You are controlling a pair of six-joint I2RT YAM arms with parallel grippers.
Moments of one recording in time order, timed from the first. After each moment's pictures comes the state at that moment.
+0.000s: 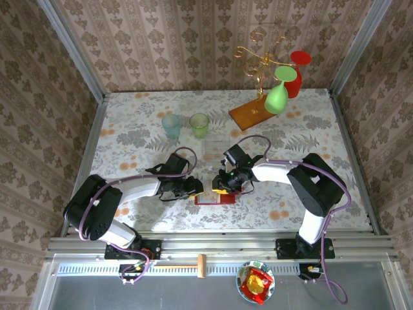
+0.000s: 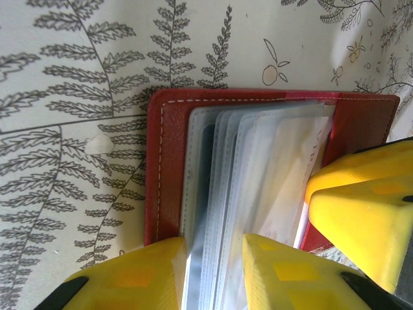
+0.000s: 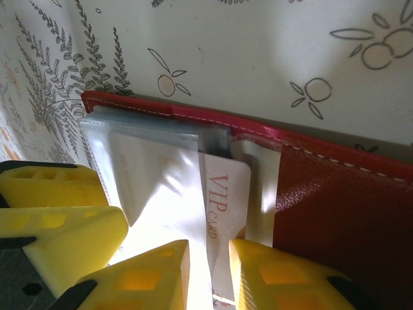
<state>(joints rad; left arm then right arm) -0.67 1.49 0.62 -0.19 0.45 -0.86 0.65 1.77 0.92 -0.25 -0.53 0.86</state>
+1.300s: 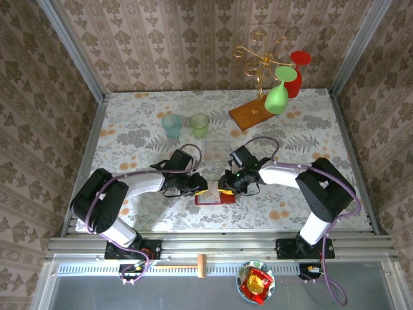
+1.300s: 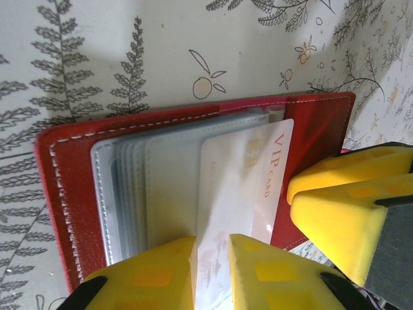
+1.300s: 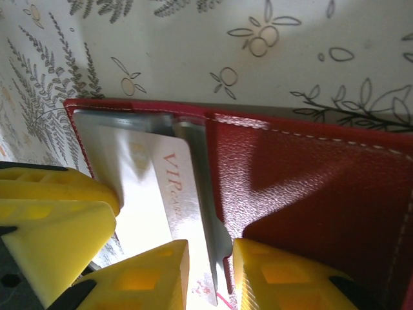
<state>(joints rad) -0.68 1.56 0.68 -0.15 0.53 -0.86 0.62 1.69 0.83 -0.23 -0.49 0.89</state>
